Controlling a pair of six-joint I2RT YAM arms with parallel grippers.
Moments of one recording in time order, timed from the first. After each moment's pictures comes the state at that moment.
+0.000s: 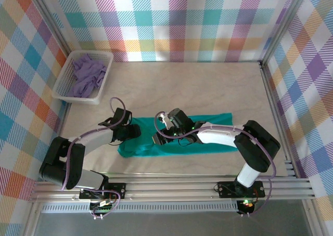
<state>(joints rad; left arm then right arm) -0.36 1.40 0.61 -0.29 0.08 -0.58 0.90 1.67 0.89 -0.01 -0.28 0.36</state>
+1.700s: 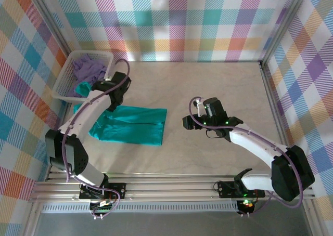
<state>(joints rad) -0.34 1.57 1.42 -1.22 -0.86 -0.08 0.56 1.26 0.75 -0.24 -0.20 0.31</state>
